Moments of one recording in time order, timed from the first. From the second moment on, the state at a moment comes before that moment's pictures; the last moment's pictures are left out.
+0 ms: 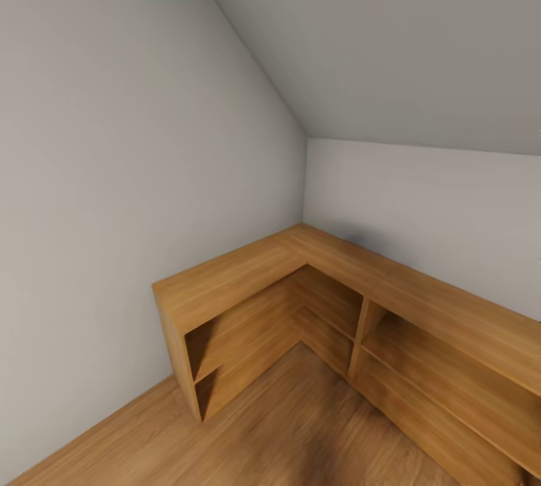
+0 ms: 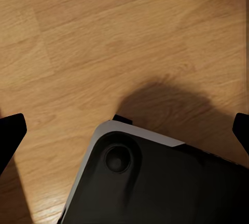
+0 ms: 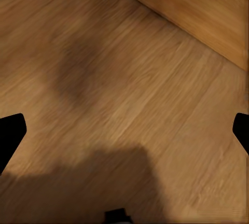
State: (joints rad) left arm 0.16 -0.03 -0.03 -0.32 0.35 -0.45 0.08; right arm -0.10 0.03 0.24 0.02 -0.31 -0.79 -0.15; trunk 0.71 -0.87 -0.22
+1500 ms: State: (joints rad) left arm 0.16 -0.03 -0.03 -0.32 0.35 -0.45 0.09; right arm -0.10 0.02 0.24 0.02 -0.31 -0.74 -0.15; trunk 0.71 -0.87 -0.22
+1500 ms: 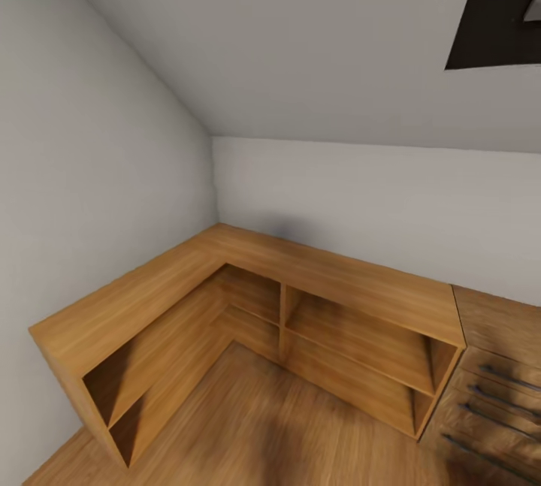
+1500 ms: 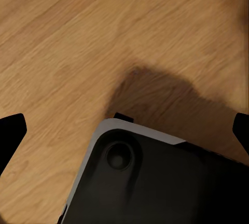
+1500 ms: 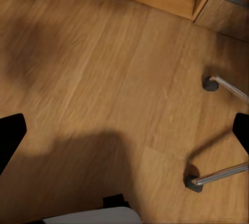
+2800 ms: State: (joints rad) left arm 0.16 -0.03 -0.03 -0.32 0.35 -0.45 0.09; right arm -0.10 0.02 0.24 0.02 -0.31 -0.74 -0.15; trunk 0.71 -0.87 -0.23
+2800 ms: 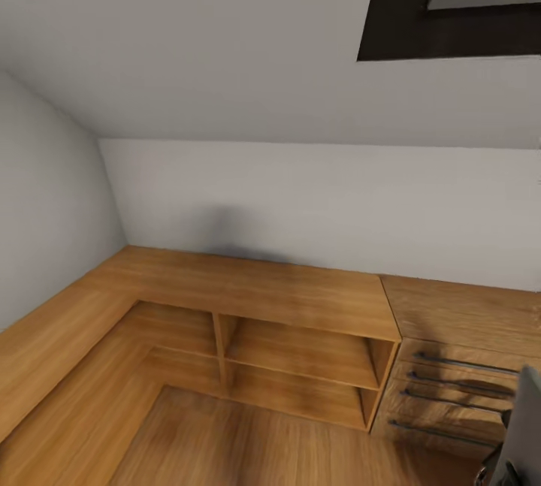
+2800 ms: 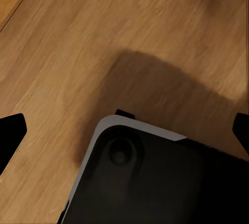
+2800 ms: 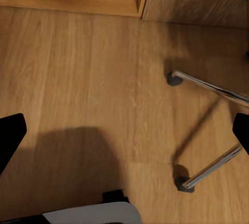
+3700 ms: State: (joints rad) left arm 0.16 -0.03 -0.03 -0.32 0.35 -0.45 0.09; right arm -0.10 0.02 0.24 0.02 -0.31 -0.74 -0.15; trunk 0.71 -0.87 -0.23
